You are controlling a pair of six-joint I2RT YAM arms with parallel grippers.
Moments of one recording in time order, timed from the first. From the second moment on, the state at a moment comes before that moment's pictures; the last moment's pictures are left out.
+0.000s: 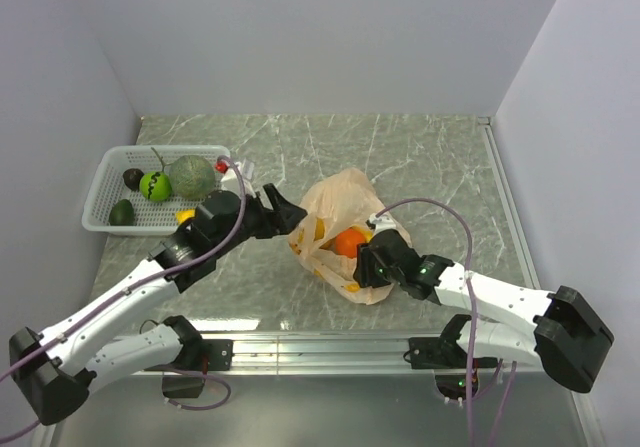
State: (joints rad) left arm -0.71 0.93 0.78 -0.21 -0.08 -0.79; right arm 0.83 1.09 0.48 -0.24 0.11 0.59
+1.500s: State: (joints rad) left arm -0.98 1.91 1.29 -0.21 -0.20 -0.74; right arm 0.80 0.91 0.40 -0.25 0.17 0.72
